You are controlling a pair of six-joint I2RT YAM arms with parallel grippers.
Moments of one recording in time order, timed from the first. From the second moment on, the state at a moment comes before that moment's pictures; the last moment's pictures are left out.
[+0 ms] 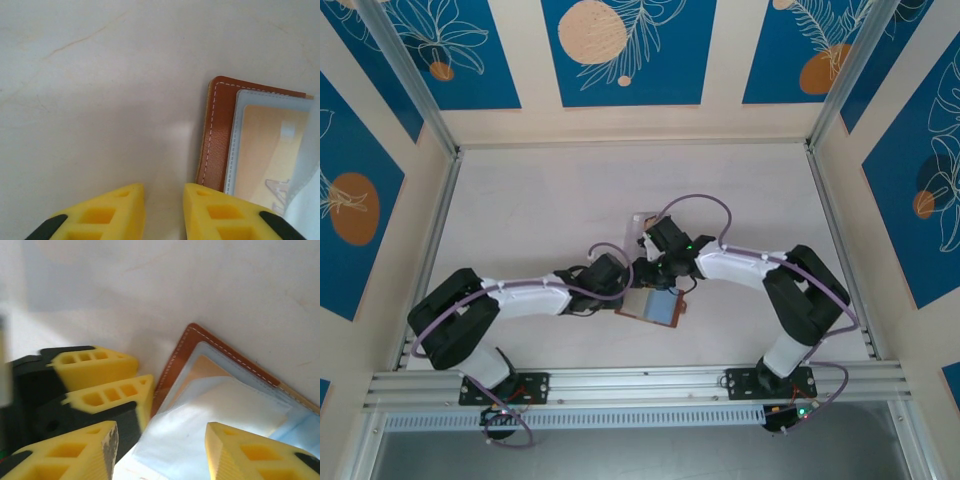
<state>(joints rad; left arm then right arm) -0.89 1.56 0.69 -0.22 -0.09 -0.77 0.74 1.64 0.94 -0.34 -0.44 0.68</state>
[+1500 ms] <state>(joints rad) -0.84 1.63 0.92 -0.41 0.10 -0.57 0.49 1.44 0.99 -0.69 -0.23 0.53</state>
